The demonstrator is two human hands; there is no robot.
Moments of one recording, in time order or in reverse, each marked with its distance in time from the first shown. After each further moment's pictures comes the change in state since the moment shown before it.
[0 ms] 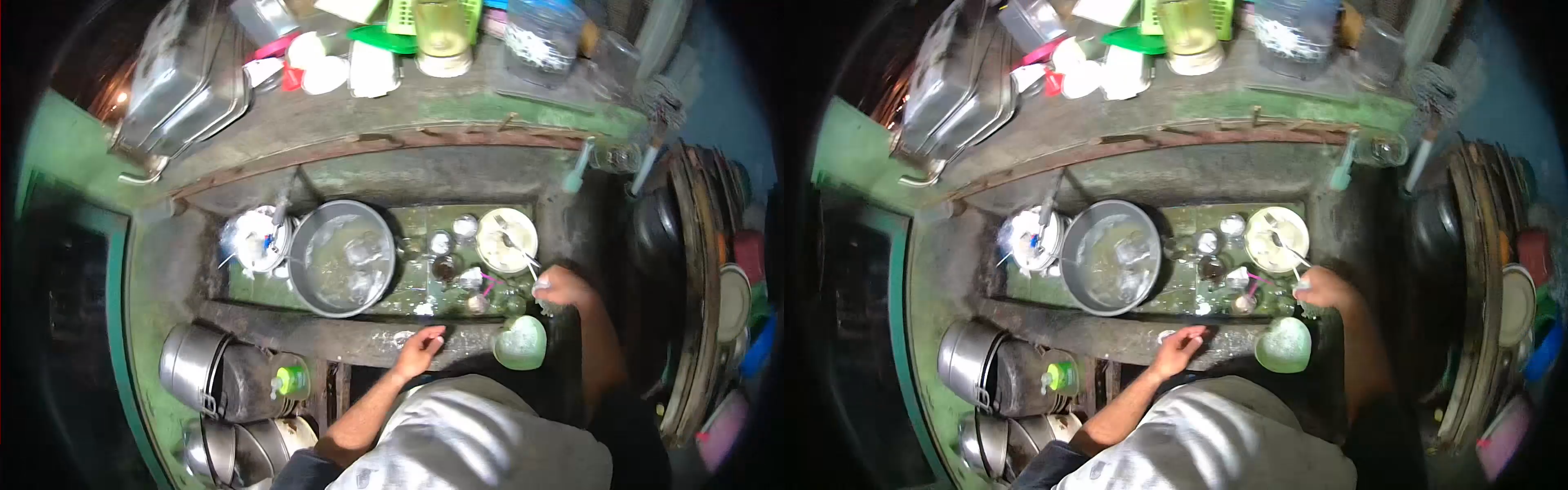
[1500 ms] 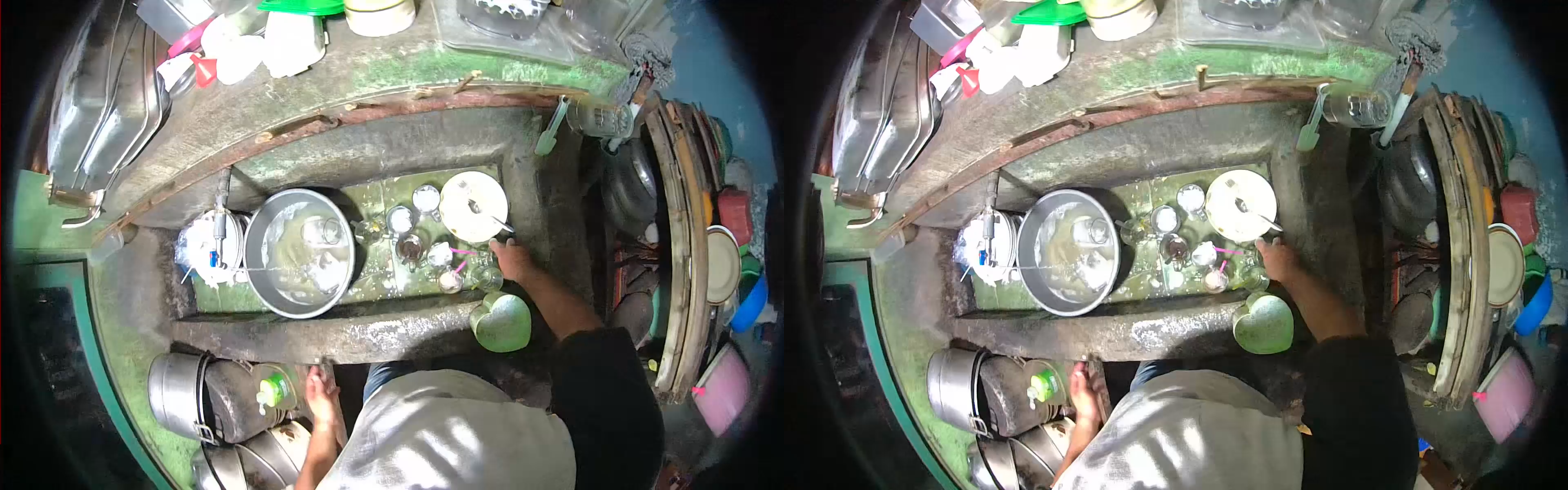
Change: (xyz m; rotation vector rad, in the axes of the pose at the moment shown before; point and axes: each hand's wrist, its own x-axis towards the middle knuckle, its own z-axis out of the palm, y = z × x) left_hand -0.148 -0.085 -0.117 -0.430 0.746 -0.314; right_hand 0.099 0.129 0.123 -0.463 0.152 0.348
